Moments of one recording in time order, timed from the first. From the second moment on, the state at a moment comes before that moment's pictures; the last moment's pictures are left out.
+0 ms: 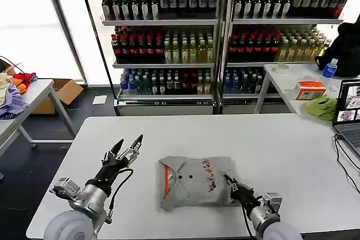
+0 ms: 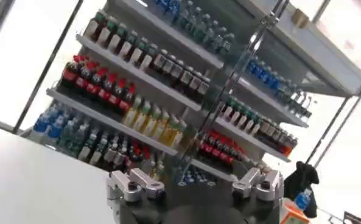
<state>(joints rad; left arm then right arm) 1.38 -1.22 -0.52 -2.22 -0.91 0.34 -0.10 -1.38 1.04 0.34 1.96 0.80 -0.33 0.14</state>
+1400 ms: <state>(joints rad) 1.41 -1.25 -0.55 -2.24 -0.90 0.35 -0.10 -1.27 1.10 0.22 2.02 0.47 -0.33 0.24</state>
